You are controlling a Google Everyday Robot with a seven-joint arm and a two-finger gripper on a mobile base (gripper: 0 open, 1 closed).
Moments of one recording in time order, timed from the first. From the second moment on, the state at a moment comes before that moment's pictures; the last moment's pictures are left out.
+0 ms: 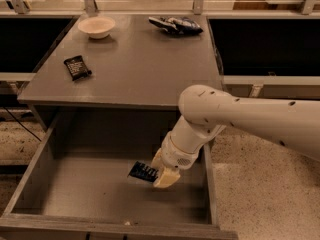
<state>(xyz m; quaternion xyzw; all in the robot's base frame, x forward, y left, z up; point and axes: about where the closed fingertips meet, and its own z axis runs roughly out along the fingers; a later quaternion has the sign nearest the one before) 0.419 -0.005 0.668 -0.72 0.65 0.22 0.10</state>
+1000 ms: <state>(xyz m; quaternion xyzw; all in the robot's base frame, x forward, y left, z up) 0.410 -0.006 0.622 -0.71 0.65 0.24 0.12</state>
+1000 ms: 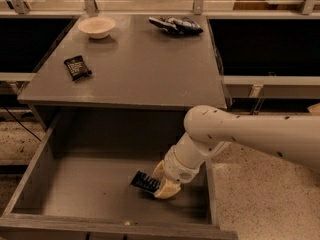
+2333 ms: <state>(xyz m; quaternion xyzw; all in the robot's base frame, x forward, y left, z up) 0.406 -0.005 0.601 -0.70 0.66 0.26 0.11</state>
